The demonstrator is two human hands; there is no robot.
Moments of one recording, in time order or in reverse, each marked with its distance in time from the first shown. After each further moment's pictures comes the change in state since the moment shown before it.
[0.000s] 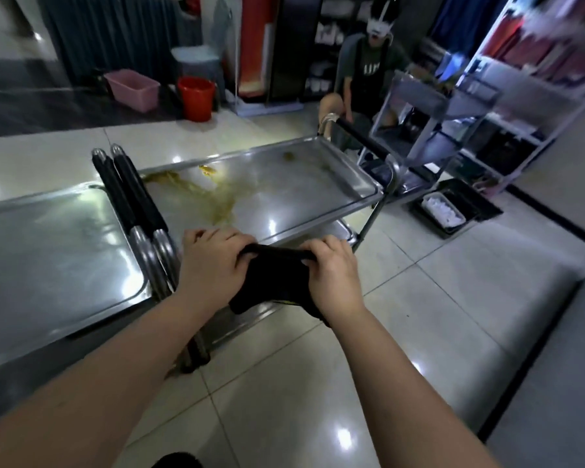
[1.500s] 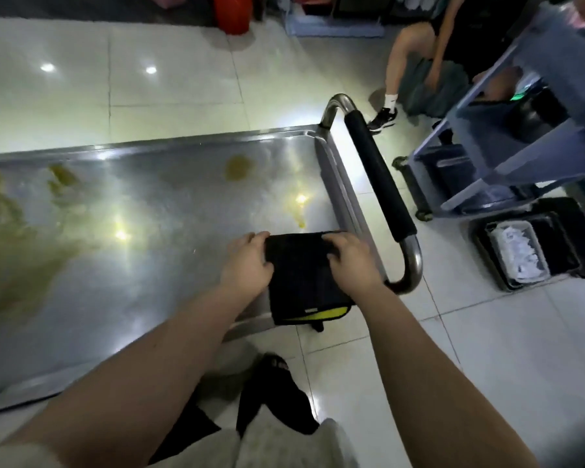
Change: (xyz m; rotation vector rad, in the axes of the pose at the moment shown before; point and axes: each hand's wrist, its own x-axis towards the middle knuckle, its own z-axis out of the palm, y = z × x) left_hand 0.384 0.045 0.518 -0.306 -0.570 -0.853; right_hand 0.460 0.494 0.189 0.003 -0.727 0.060
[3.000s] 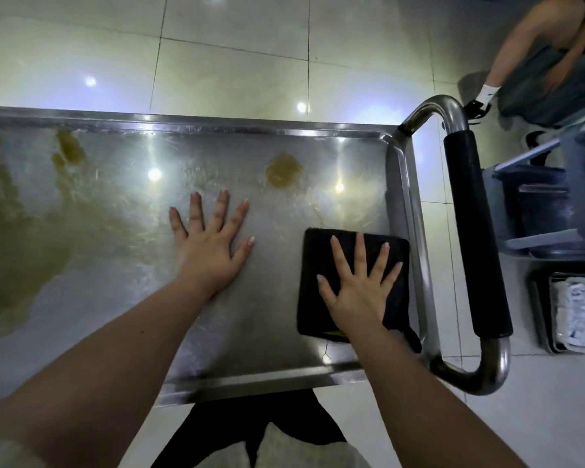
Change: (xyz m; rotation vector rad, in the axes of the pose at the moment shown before) left_hand 0.112 -0.109 -0.056 0.612 0.225 -0.115; right_hand 0.125 -0.011 0.081 -0.488 -0.052 -0.095
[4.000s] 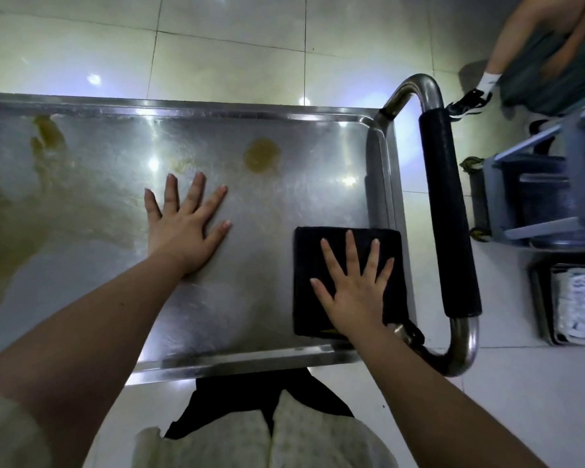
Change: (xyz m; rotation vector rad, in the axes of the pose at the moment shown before) left_hand -0.003 0.000 -0.008 0.028 -0.017 -0.024; right_hand -0.027 0.045 0.015 0.051 0.062 -0.161
